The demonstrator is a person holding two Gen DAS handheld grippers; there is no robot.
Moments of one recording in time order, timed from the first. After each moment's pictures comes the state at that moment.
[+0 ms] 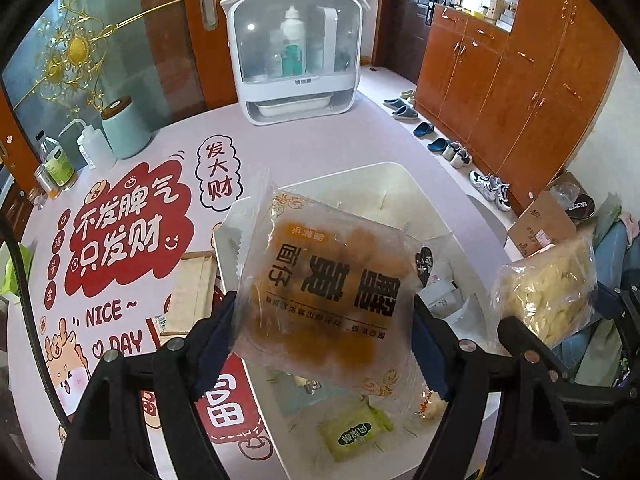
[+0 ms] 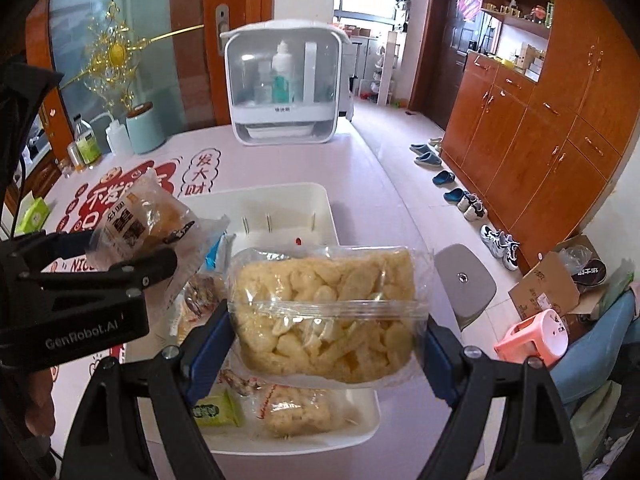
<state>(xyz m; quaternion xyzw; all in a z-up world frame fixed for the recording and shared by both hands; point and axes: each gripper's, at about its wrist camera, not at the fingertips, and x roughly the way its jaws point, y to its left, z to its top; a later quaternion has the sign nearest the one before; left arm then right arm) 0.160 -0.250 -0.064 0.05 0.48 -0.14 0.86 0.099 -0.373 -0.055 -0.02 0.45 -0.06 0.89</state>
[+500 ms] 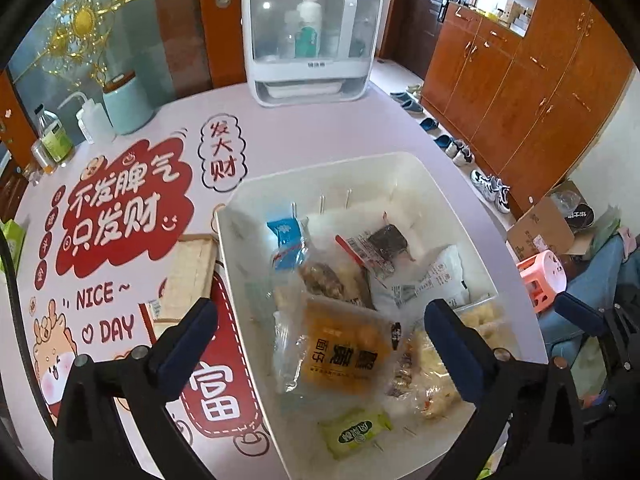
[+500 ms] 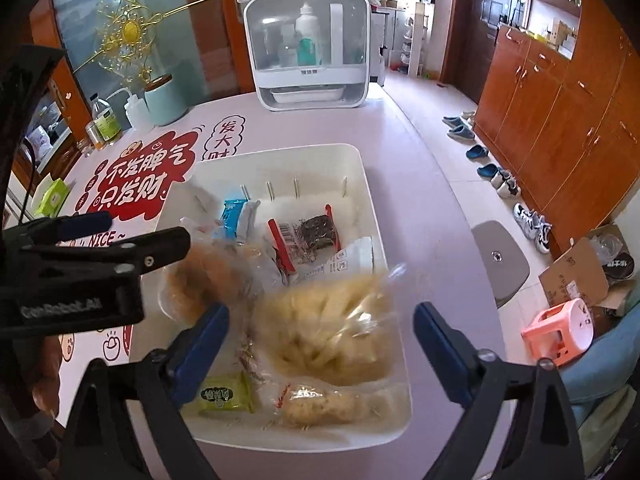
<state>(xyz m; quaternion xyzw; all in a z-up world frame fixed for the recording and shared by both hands) 0.170 -0.234 -0.077 0.02 0.50 -0.14 0.85 0.108 -0.372 -0.081 0.00 0.49 0.00 0.87</state>
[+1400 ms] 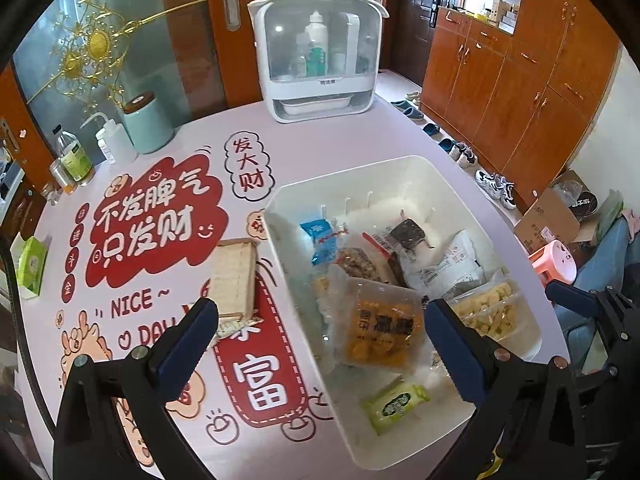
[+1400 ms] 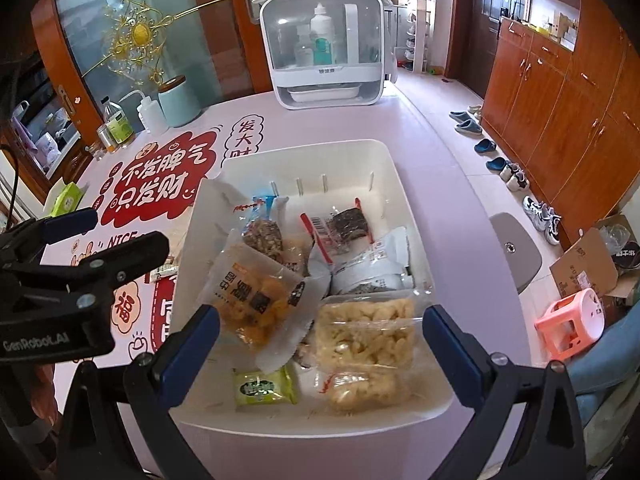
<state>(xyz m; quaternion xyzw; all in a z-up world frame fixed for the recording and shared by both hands) 0.141 -0.194 -0.055 0.05 0.47 -0.14 0.87 0.100 -0.341 -0.077 0.03 0.50 0.01 0.87</state>
